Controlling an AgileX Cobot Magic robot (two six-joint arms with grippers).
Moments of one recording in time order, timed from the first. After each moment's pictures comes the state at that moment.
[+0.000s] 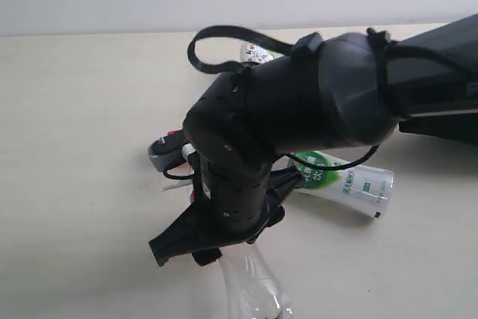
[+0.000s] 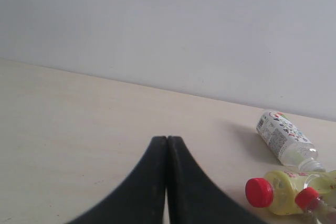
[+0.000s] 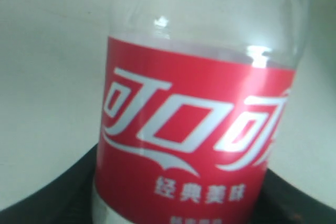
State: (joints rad) left arm 0.00 0.01 0.00 0.06 0.16 -0.29; right arm 1.01 1.88 -1.15 -0.07 0.82 0.53
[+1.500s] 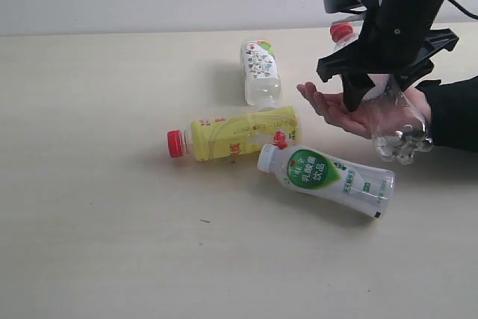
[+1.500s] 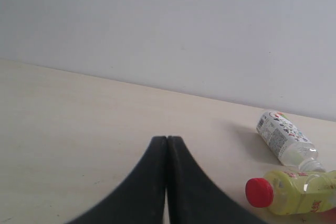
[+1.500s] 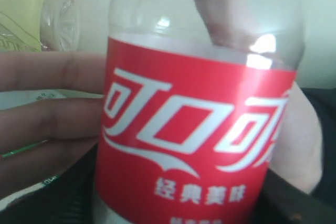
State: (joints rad) left arm 0.00 0.01 0.00 0.06 0.16 -0.29; right arm 0.33 1.84 -1.39 -0.05 1.09 0.09
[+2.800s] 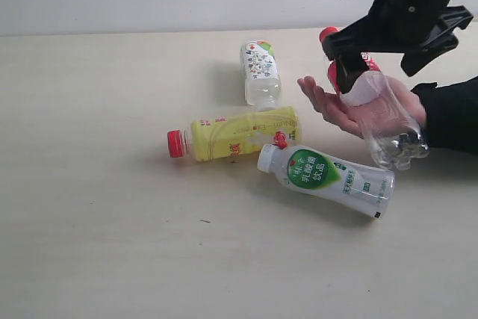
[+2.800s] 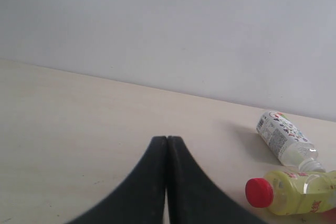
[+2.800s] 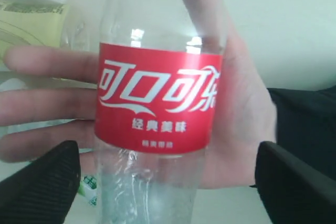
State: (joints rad) left arm 0.00 0.01 0.00 0.06 0.16 -0.29; right arm 0.33 1.75 -1.39 -0.05 1.08 0.09
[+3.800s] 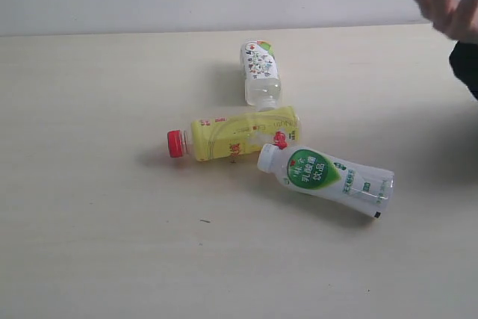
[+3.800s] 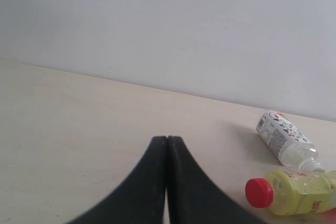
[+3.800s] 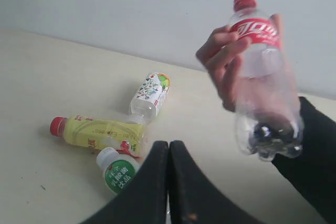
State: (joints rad) left arm 0.00 0.01 0.00 0.06 0.16 -0.29; right arm 0.33 0.30 -0.69 0.07 0.80 -0.07
